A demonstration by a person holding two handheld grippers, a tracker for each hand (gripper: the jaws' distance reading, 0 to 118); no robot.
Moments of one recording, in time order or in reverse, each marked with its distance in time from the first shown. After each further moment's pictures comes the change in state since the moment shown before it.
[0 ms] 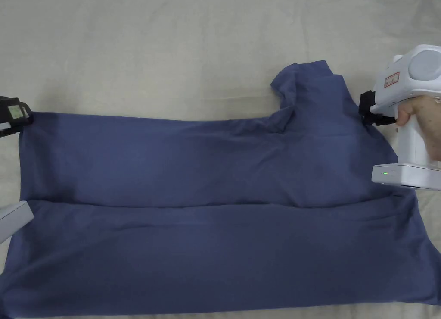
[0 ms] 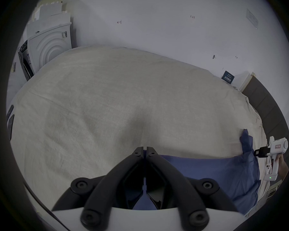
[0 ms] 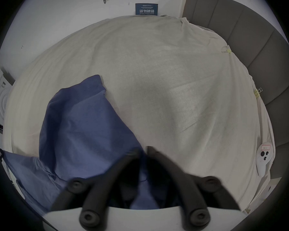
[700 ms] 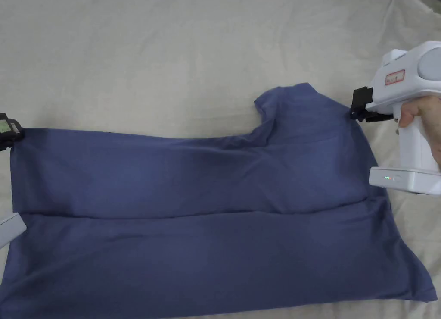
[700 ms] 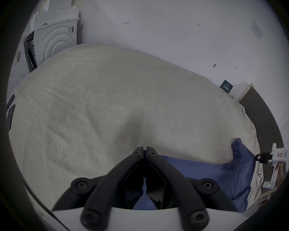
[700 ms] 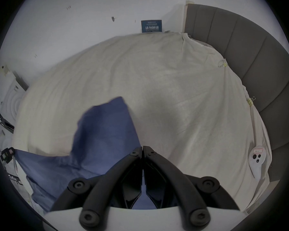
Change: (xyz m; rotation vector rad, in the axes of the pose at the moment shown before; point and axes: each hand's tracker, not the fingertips) left arm -0.007 0.003 0.037 0.035 -0.046 0.072; right arm 0.016 -0.008 0.093 0.137 0.143 -0.005
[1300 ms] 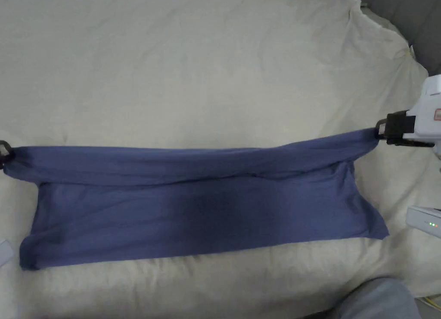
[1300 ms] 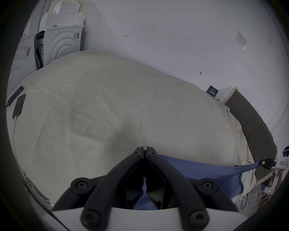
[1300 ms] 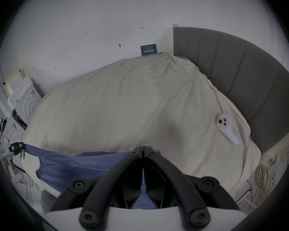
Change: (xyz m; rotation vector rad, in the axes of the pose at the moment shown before) left arm -0.055 -0.092 0.115 0.080 -0.074 0.013; right arm 0.052 -0.161 0.162 0.171 0.028 -0.022
